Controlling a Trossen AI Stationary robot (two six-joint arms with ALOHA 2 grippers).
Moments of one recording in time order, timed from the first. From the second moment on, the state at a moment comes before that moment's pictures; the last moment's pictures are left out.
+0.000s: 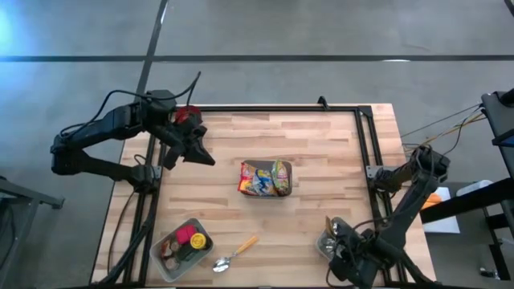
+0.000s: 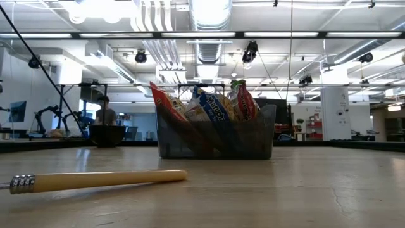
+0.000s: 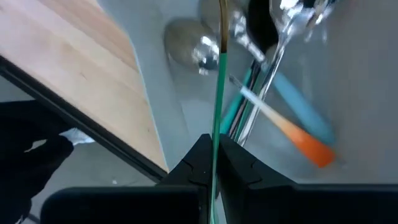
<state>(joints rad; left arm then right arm) 0.24 1.08 1.33 -0.67 0.72 -0.50 0.99 1.66 1.21 -0.97 0.07 1.98</state>
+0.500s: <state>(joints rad) 0.24 1.08 1.33 -0.67 0.72 -0.51 1.07 1.66 1.02 -0.71 0.08 2.05</state>
